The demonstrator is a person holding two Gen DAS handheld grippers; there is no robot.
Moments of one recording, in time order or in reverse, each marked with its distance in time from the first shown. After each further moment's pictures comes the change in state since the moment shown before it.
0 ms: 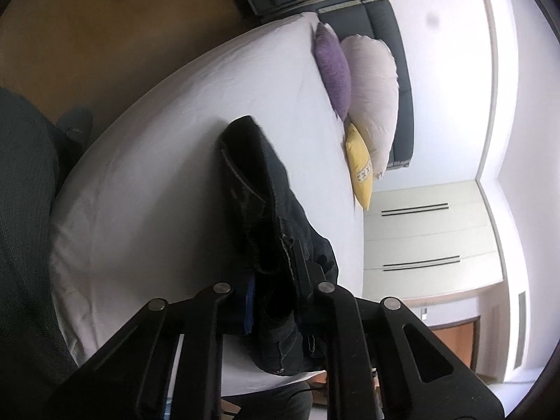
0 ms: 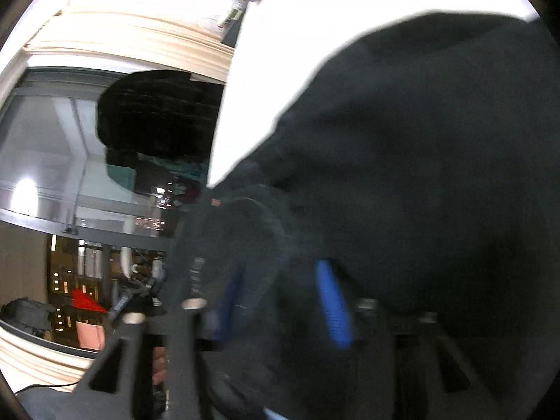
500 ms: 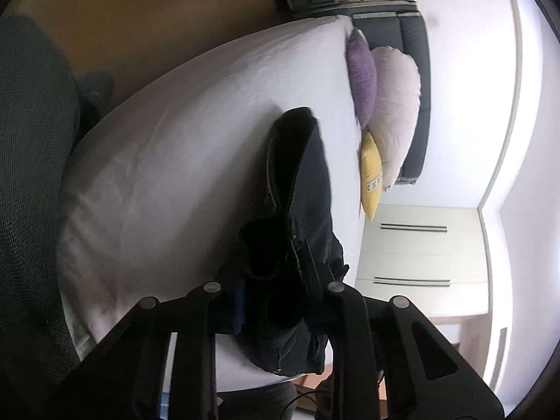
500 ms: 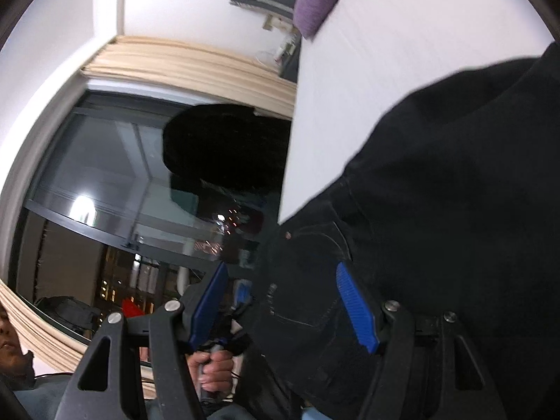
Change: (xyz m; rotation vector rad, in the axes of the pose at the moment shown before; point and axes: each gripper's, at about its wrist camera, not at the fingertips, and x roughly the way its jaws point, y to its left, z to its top) left arm 0.010 0.051 -0.009 -0.155 0.013 0.011; right arm -0.028 -0.005 -0.004 -0.027 -0.123 0.241
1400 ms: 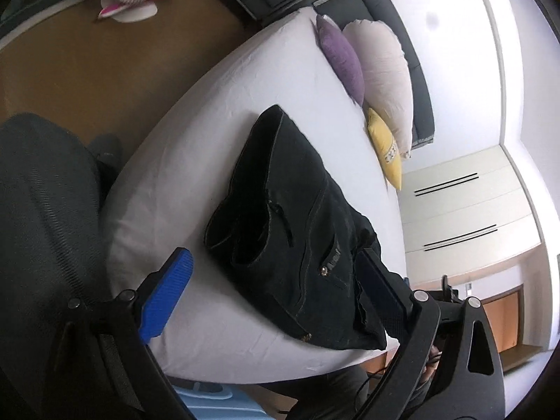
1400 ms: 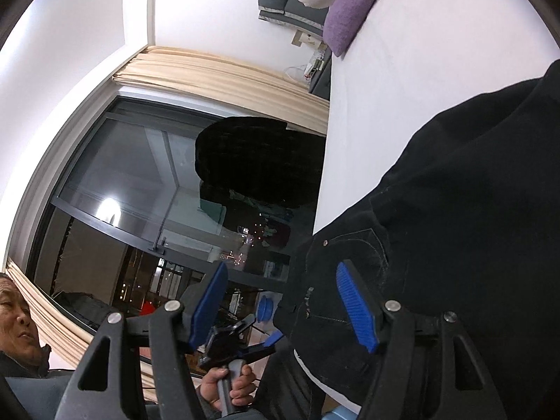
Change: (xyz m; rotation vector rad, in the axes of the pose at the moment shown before) left arm -0.046 -0.035 -0.034 0.292 -0.026 0.141; right arm -0.039 0.016 -0.011 -0.045 -0.091 0.142
